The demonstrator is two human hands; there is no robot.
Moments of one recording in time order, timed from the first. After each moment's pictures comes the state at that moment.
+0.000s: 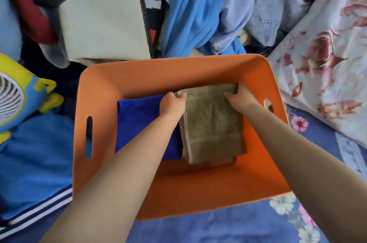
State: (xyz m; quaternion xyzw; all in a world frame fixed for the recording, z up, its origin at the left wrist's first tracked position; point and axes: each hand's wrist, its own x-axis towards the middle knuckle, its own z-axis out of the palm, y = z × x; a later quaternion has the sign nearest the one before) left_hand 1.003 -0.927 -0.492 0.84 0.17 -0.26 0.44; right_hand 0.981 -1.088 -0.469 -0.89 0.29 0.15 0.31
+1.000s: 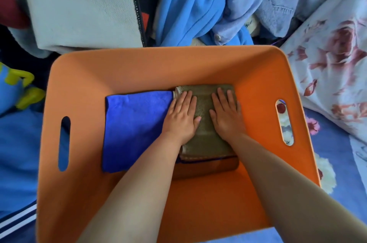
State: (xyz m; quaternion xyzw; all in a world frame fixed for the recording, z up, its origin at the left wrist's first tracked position) left_hand 0.976 -0.936 -0.560 0.94 -0.24 -0.23 0.06; right_hand 0.952 -1.077 -0.552 -0.97 0.07 0.23 0.08
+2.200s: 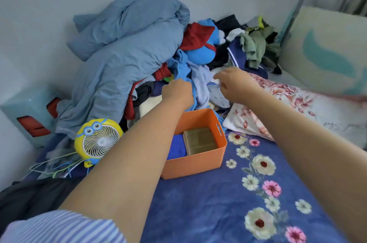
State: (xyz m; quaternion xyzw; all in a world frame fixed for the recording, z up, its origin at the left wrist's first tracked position) left_hand 0.733 -0.904 -0.053 0.98 -0.17 0.05 -0.06; right_hand 0.702 -1.056 -0.054 -0.99 -0.06 -0.14 0.02
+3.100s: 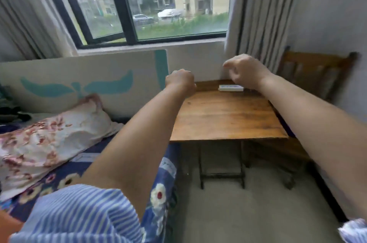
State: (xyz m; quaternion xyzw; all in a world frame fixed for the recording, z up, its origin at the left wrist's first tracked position) left_hand 0.073 -1.095 -0.002 0.65 -0.76 0.07 0.04; right_hand -0.102 -1.079 0.005 -0.78 0.59 -0.22 -0.04
